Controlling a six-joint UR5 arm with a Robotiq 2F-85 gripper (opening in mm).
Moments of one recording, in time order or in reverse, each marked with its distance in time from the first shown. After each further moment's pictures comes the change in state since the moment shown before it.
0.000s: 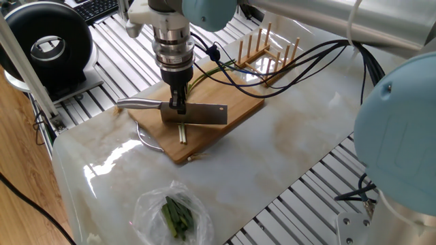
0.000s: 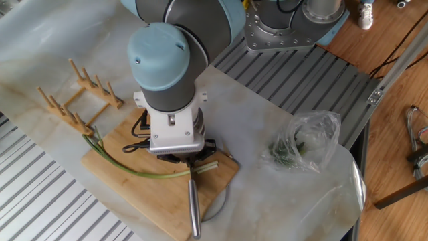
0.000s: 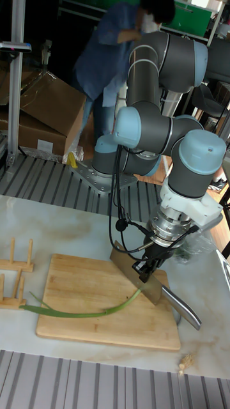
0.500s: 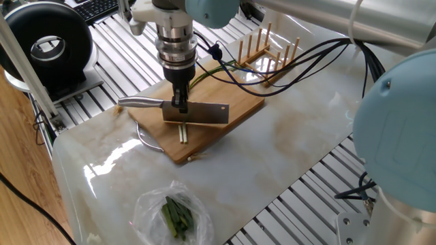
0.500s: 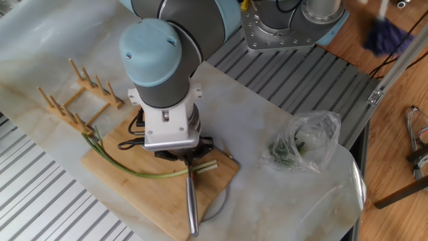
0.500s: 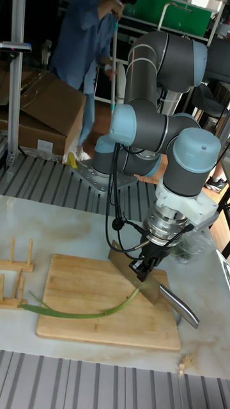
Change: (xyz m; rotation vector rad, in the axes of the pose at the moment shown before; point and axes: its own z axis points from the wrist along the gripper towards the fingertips) arm 0.005 -0.003 -0.004 -0.015 -0.002 -0.001
